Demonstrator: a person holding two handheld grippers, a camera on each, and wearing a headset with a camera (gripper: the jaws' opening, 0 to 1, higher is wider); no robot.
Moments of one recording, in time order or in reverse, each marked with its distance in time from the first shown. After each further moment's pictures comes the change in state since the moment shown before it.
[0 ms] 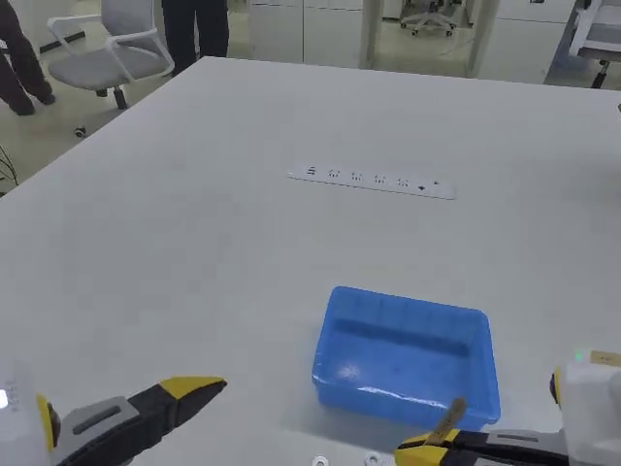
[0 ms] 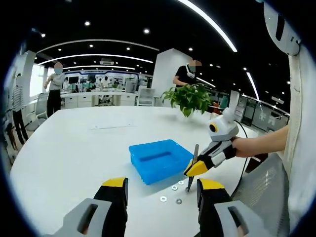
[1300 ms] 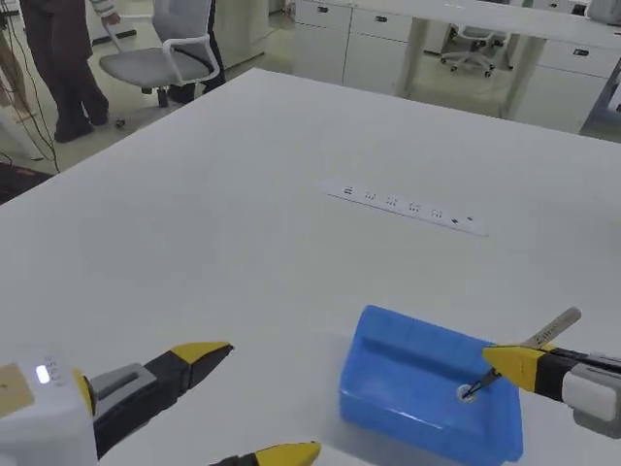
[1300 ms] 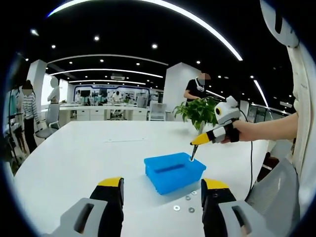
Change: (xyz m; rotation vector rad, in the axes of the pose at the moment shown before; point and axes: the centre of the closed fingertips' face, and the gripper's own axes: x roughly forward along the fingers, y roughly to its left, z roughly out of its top) left arm -0.012 0.026 0.011 0.004 -0.126 0.083; right arm -0.045 -0.044 0.099 -0.030 -0.151 -0.137
